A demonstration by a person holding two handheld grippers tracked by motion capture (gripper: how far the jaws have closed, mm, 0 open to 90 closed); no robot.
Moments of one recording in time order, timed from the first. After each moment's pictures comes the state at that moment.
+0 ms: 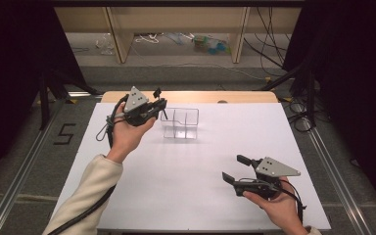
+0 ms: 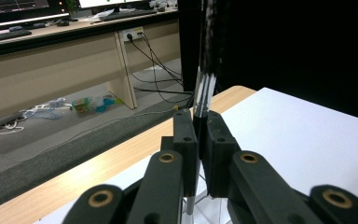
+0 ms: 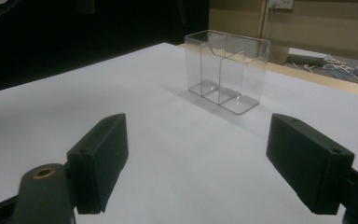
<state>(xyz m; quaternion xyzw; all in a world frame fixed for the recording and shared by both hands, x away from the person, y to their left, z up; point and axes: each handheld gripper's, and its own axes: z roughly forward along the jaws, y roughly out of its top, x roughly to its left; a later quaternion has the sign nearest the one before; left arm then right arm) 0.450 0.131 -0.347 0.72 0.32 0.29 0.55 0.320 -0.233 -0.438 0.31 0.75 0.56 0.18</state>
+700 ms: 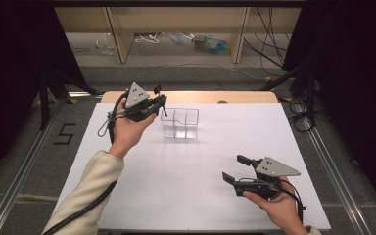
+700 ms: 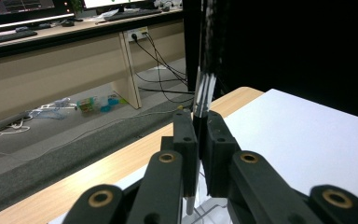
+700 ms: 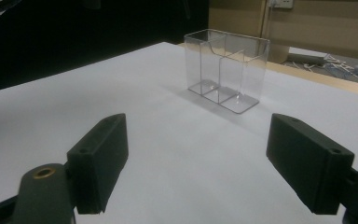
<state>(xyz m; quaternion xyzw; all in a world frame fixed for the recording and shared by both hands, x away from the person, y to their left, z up) 0.461 0.130 -0.344 0.72 0.32 0.30 0.54 0.322 -0.234 -0.438 0.30 0.74 0.57 0.19</state>
